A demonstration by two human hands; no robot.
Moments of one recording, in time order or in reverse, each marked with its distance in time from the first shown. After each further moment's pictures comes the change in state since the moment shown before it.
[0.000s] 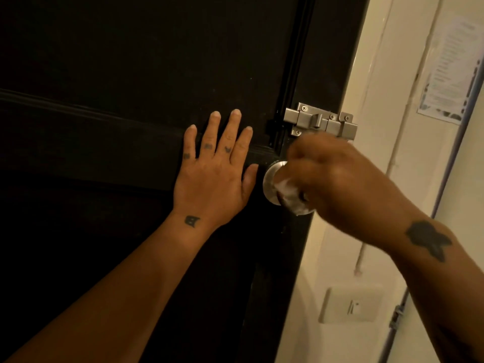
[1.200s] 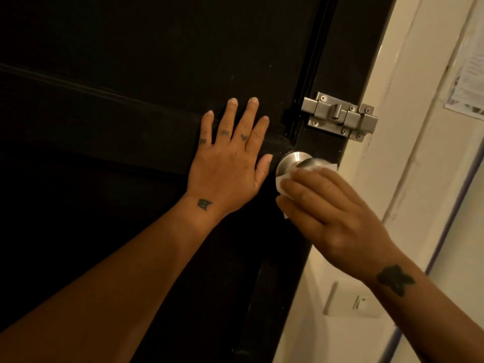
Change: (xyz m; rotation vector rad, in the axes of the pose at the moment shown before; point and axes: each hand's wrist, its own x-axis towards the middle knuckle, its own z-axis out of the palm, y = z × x) left_hand 0.000 -0.001 0.000 0.050 0.001 0.016; right_hand -0.035 -0.013 0.056 -0.235 0.354 -0.239
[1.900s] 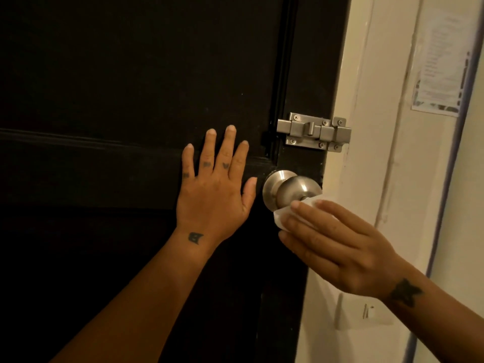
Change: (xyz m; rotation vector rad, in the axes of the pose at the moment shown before) left_hand 0.001 0.001 0.000 -0.024 -0.001 0.003; right_hand -0.027 0.007 0.005 -0.134 0.135 -0.133
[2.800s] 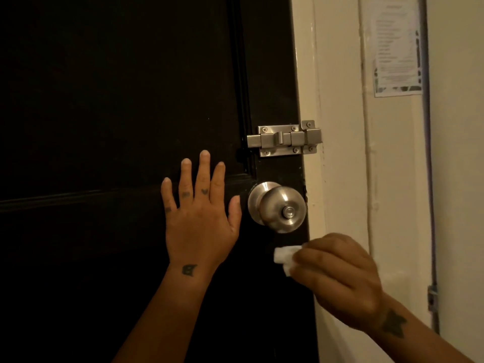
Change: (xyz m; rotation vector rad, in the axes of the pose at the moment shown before) left_hand 0.003 0.002 -0.002 -0.032 -0.027 -0.019; right_hand -0.008 -0.052 0.008 0.311 0.363 0.636
